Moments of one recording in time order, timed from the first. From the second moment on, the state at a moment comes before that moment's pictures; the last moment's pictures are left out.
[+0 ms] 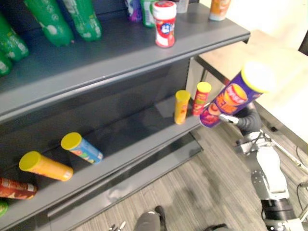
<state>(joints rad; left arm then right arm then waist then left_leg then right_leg) 0.35 0.11 0.13 0.91 -0.43 -0.28 -0.09 -0.21 -0.33 -0.02 -0.14 0.45 -0.13 0.16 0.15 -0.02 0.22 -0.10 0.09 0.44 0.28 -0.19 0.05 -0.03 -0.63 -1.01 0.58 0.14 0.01</state>
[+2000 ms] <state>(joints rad) 0.19 0.12 0.05 0.82 -0.40 -0.36 0.24 -0.14 -0.24 0.23 0.08 0.42 -0.19 0.13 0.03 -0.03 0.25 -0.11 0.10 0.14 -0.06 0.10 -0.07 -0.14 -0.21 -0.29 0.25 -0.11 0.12</state>
